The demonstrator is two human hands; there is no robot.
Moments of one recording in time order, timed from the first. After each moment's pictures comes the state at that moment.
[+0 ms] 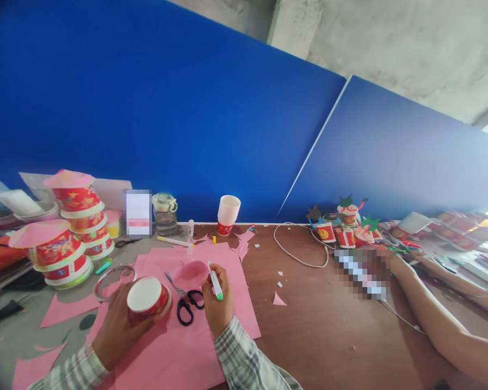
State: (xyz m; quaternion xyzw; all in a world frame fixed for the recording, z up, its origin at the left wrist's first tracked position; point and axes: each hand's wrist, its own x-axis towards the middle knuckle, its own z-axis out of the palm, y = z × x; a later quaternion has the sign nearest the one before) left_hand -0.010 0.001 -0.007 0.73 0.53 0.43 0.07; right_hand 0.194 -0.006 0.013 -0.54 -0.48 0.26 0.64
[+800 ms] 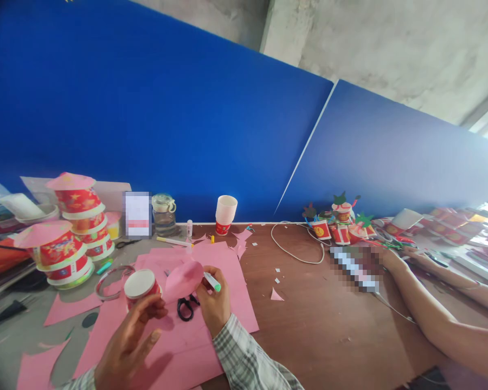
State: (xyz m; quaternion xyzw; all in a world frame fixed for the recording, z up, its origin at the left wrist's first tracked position) left_hand 0.014 -0.045 0.000 0.63 0.43 0.53 0.37; right_hand 0.183 -0.016 0.029 -0.51 -0.42 0.40 0.64
